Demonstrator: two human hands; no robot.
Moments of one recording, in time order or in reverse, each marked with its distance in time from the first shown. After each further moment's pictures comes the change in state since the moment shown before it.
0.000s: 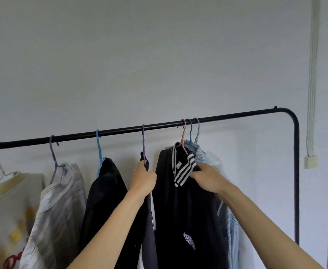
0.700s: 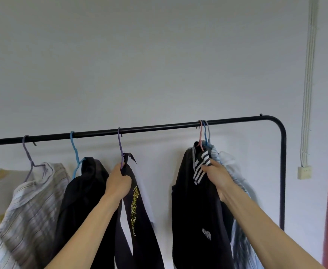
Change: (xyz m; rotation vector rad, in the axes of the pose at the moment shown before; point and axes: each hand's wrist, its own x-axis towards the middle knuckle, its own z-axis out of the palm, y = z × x) left_hand 0.014 0.006 0.044 -0.027 0.139 -0.031; right_hand 0.036 0.075 -0.091 0.551 0.188 0.082
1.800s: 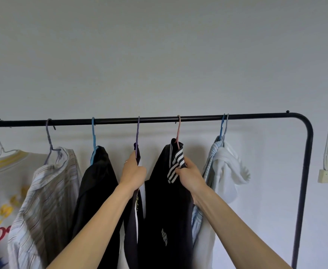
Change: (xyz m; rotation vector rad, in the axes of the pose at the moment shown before) left_hand 0.001 -0.013 -0.026 0.016 -0.027 0.052; right_hand -0.038 0.002 0.126 -0.039 -0.254 -0.063
